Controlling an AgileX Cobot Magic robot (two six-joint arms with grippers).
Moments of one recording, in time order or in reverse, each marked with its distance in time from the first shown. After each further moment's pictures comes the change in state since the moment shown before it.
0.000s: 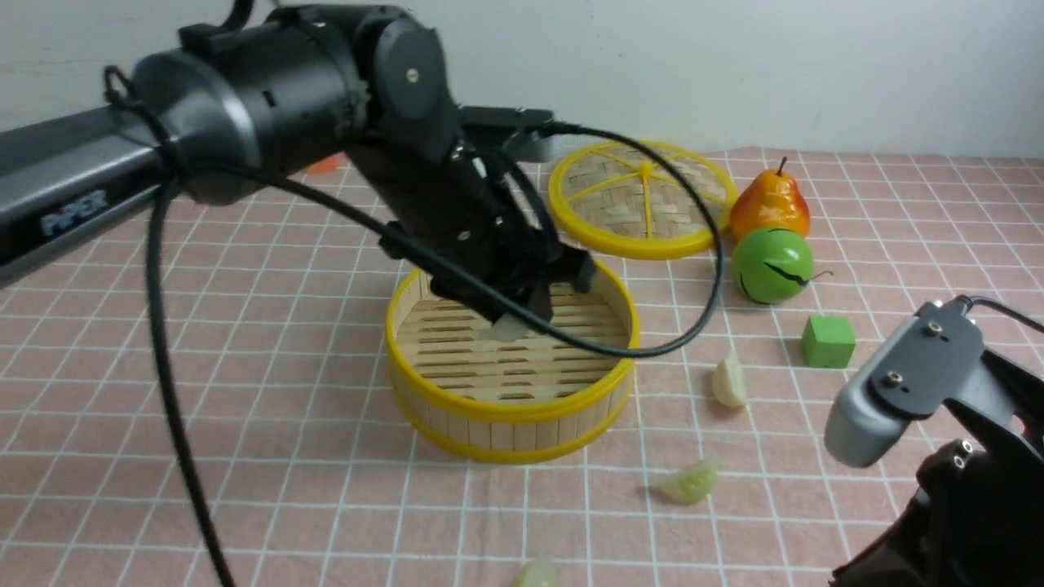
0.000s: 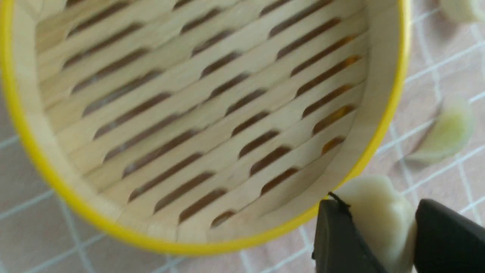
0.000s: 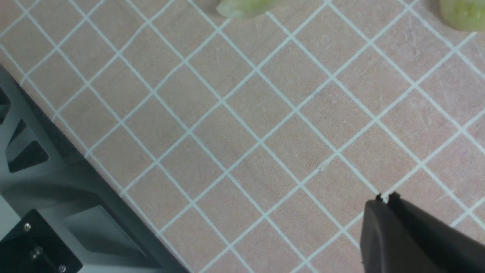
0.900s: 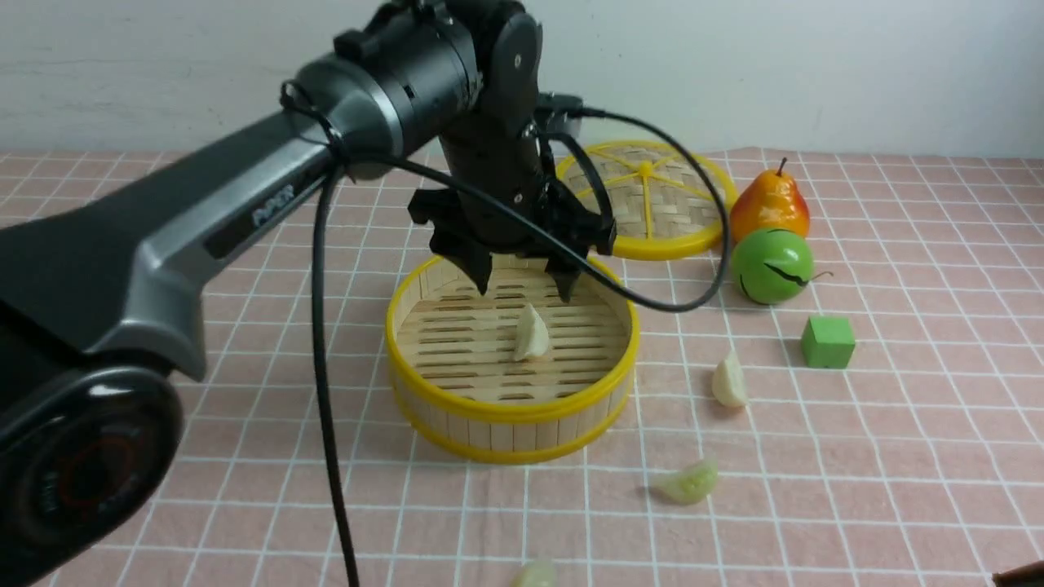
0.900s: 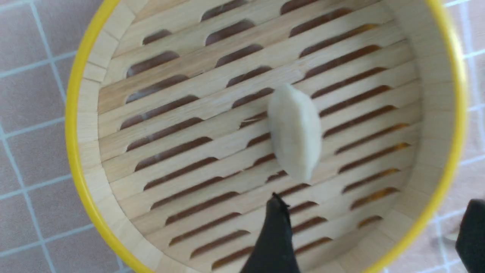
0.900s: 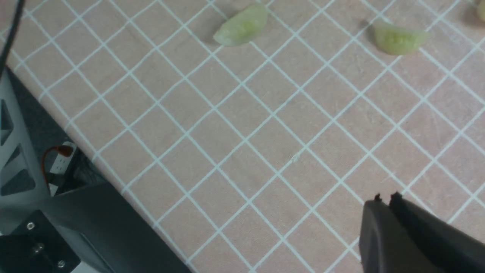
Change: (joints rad) right arm 0.000 -0.346 0.000 -0.096 0.093 0.091; left arm -0.046 0.180 -0.381 0.193 0.246 -0.182
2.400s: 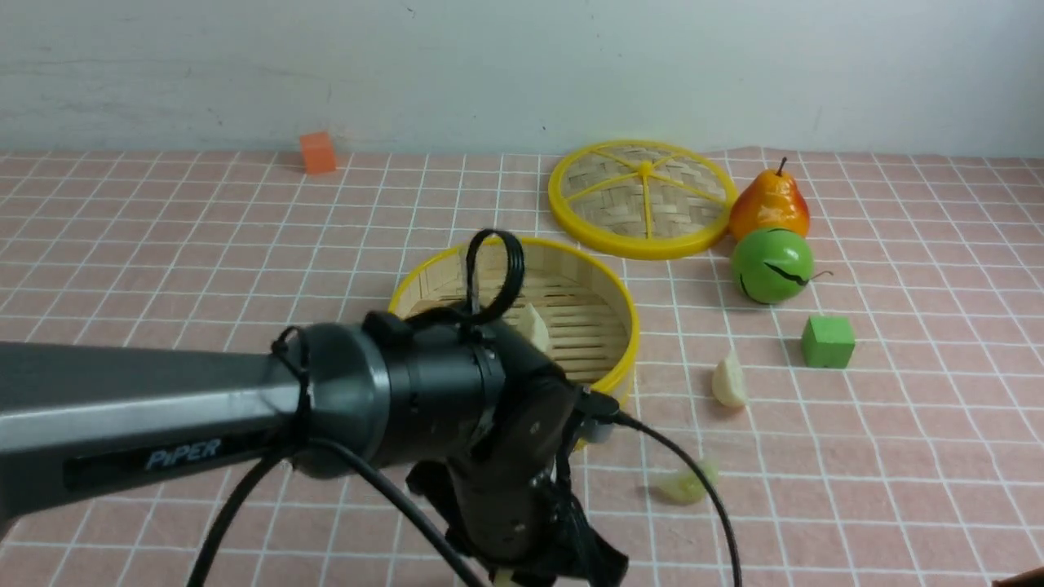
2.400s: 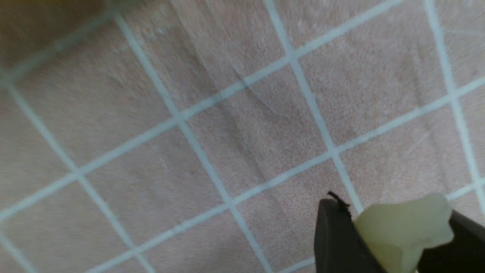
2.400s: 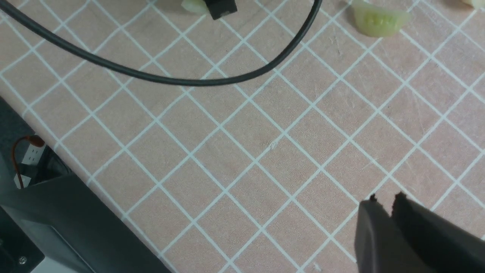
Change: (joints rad) right arm 0.000 0.000 0.059 -0.043 -0.036 0.000; left arm -0.231 -0.270 0.886 0.062 -0.416 -0.105
